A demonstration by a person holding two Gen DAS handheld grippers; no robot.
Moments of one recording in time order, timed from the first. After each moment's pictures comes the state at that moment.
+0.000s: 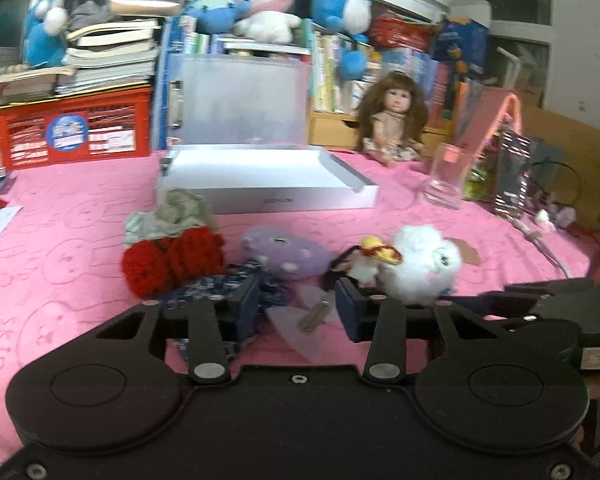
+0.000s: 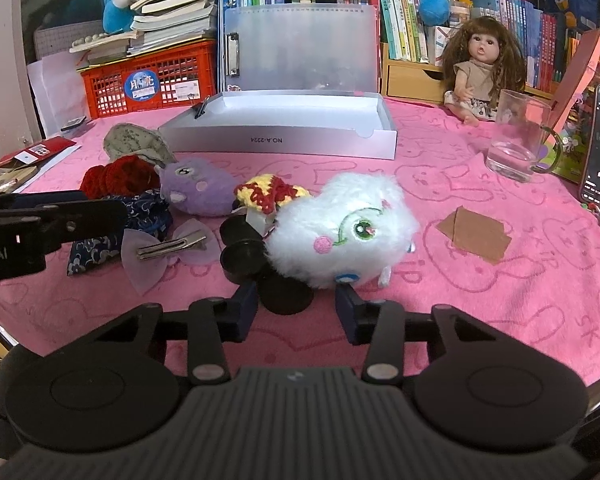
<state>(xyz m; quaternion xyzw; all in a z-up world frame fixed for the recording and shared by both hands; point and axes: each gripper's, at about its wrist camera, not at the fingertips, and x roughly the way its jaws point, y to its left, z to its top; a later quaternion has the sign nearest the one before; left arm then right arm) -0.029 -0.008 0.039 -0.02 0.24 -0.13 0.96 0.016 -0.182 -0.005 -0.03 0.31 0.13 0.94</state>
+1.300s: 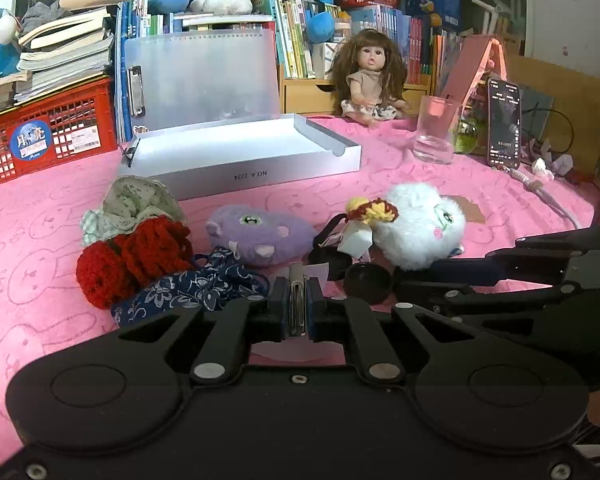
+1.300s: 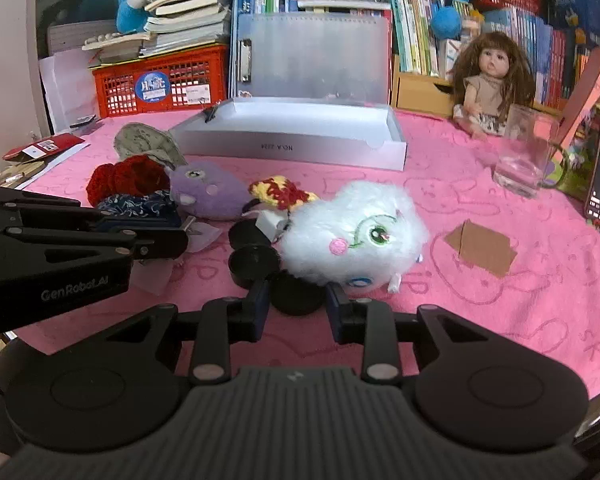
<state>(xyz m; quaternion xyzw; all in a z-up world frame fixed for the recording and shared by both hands) 0.002 -0.030 0.014 0.04 0.27 -0.15 0.95 0.011 -0.176 -0.004 -0.04 0.29 0.14 0.95</state>
